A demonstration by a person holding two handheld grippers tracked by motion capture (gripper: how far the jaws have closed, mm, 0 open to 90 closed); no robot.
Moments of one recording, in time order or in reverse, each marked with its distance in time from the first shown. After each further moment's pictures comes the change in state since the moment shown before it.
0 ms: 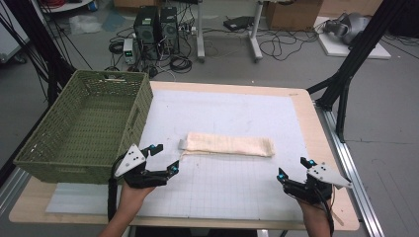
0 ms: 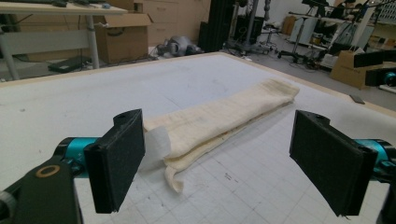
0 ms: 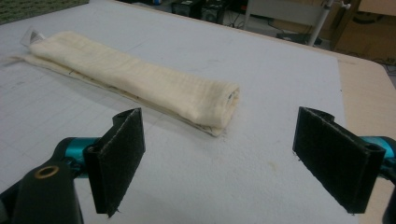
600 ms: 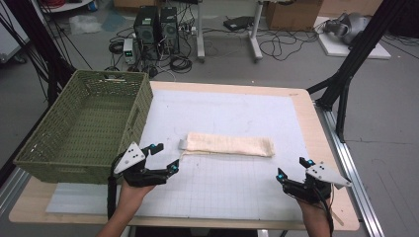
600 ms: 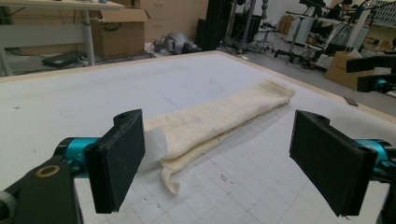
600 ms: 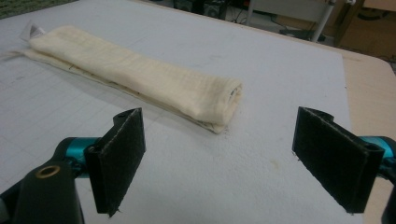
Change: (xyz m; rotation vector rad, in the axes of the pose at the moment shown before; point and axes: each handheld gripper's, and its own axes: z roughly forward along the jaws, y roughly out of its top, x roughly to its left) left arm 0.001 0.007 0.000 0.011 -0.015 -0.023; right arm -0.001 -0.001 0.003 0.014 0.011 -0.005
